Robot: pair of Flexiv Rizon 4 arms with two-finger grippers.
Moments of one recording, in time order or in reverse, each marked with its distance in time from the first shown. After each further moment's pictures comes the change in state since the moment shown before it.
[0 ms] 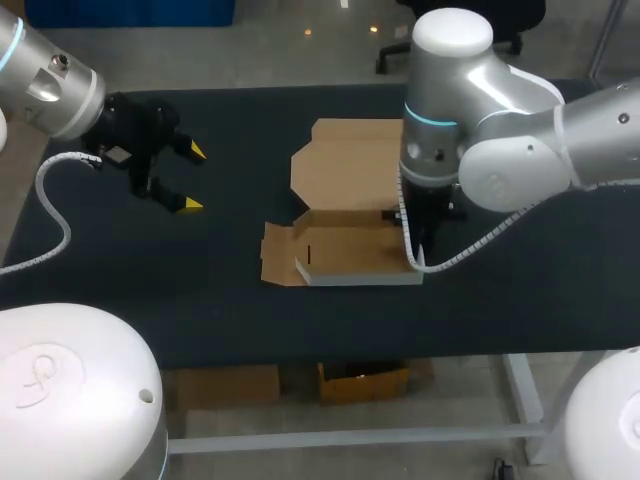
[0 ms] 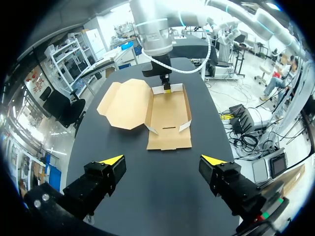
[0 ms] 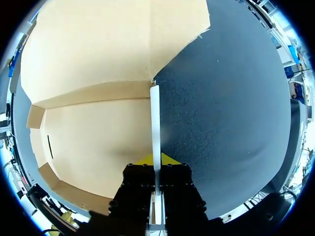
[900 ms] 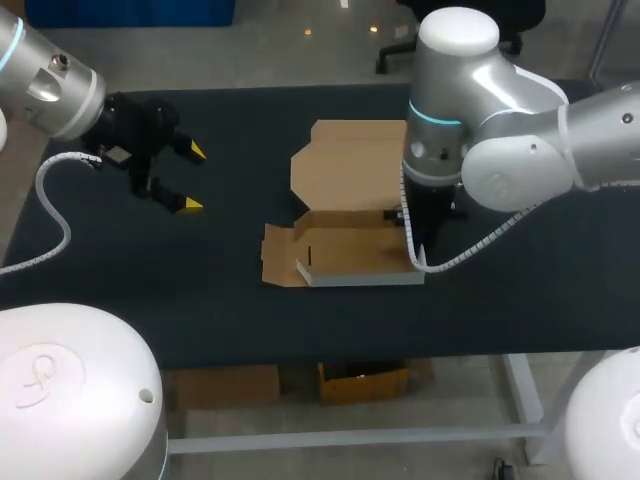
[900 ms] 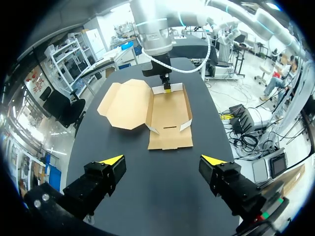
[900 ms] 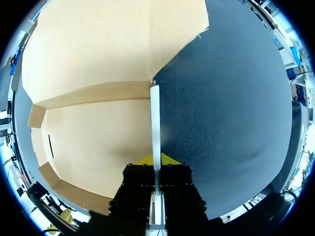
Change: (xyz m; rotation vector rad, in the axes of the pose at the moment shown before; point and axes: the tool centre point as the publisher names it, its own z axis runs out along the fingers) left arm 0.000 0.000 0.000 0.000 0.000 0.000; right arm -0.001 0.000 -0.001 0.006 0.015 -0.016
